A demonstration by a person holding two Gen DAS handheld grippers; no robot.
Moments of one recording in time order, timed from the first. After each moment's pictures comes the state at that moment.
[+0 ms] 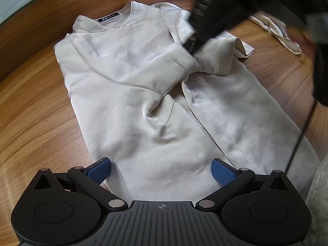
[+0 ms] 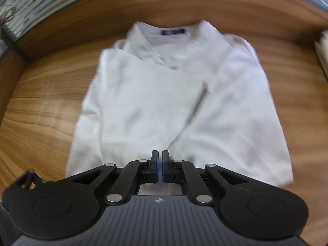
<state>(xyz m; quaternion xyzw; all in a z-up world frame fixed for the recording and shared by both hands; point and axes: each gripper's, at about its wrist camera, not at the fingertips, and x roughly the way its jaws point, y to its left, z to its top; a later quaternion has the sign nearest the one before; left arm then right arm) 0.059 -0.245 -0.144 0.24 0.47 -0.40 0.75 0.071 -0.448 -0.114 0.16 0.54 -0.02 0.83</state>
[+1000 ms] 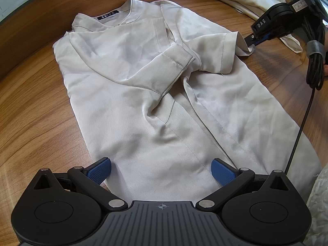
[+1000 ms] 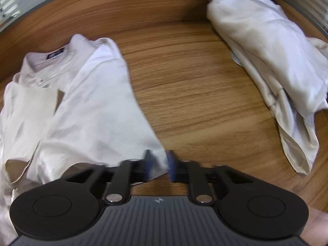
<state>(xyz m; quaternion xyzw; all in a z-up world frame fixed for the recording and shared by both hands) 0.057 -0.247 -0.148 0.24 0.48 -0.39 0.75 0.008 -0.560 -0.143 0.16 0.50 -0.21 0.83</state>
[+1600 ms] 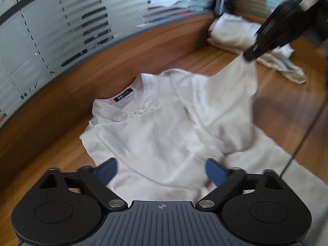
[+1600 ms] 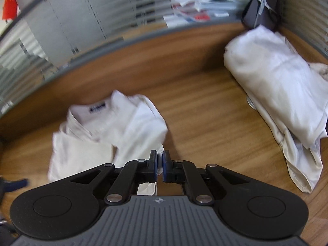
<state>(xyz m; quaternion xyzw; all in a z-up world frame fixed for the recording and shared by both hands) 0.098 -0.288 -0.084 0.29 0.32 -0.41 0.80 0.011 -0.558 -0.049 0.23 0.39 -0.16 0.88</state>
